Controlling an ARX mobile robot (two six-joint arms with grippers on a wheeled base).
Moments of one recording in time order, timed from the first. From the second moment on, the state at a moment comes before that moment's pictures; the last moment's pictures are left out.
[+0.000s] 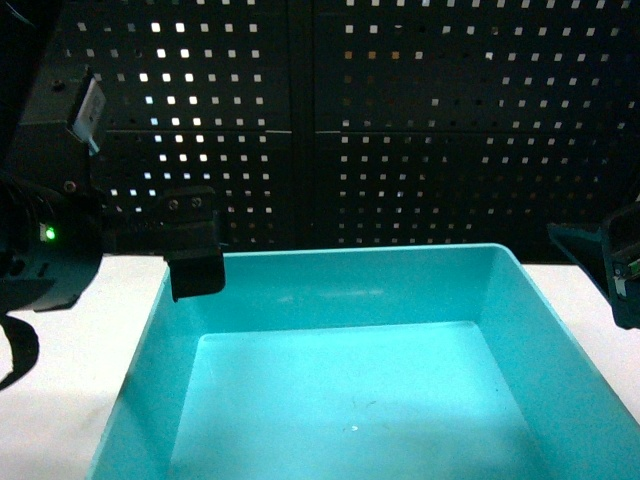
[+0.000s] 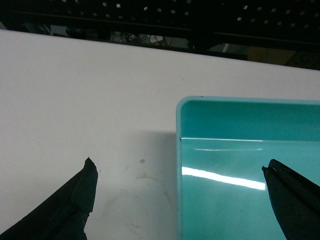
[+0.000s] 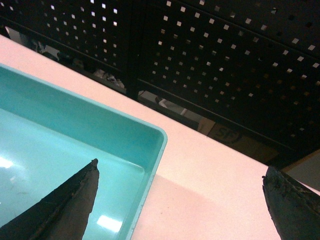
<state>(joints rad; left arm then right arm) -0.41 1.52 0.75 0.06 -0.39 -0.38 0.10 1.51 0.60 0.53 -0.21 -0.30</state>
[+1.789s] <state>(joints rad) -0.48 1.64 0.86 -0.02 -0.48 -0.41 0.11 1.78 0.59 0.58 -0.20 -0.26</state>
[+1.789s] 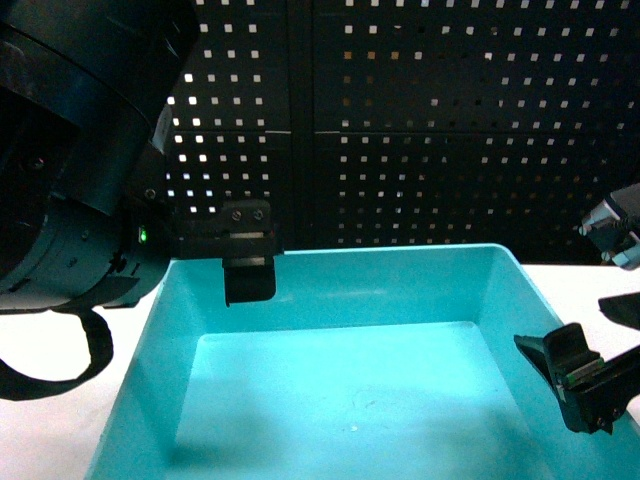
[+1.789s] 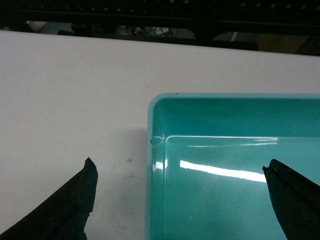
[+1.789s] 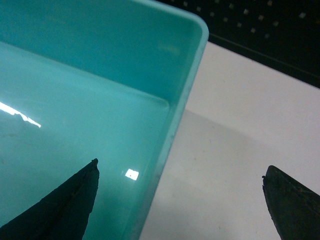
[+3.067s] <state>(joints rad) -0.54 1.70 0.77 -0.16 -0.63 -0.74 0.13 1.84 0.51 0.69 -0.17 -0.28</state>
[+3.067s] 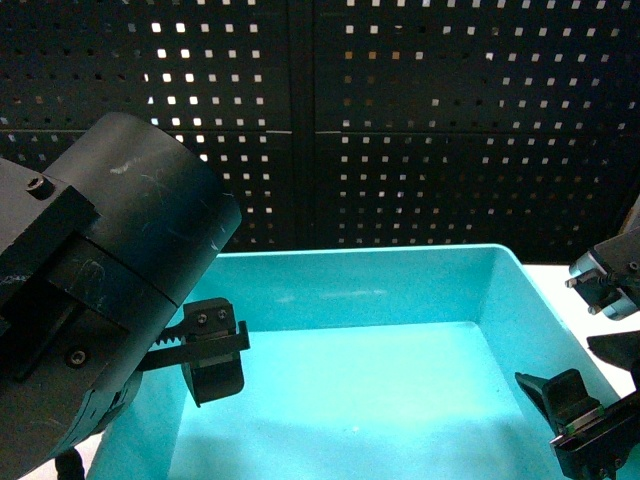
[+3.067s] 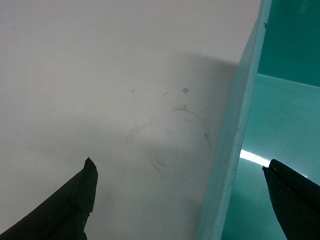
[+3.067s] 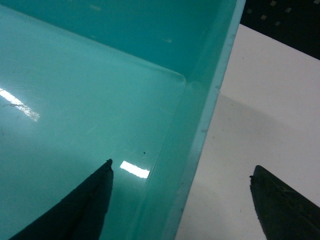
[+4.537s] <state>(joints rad) -0.64 1.74 0.76 -0.29 -0.59 -0.95 0.16 1.82 0.42 0.81 -0.17 -0.18</state>
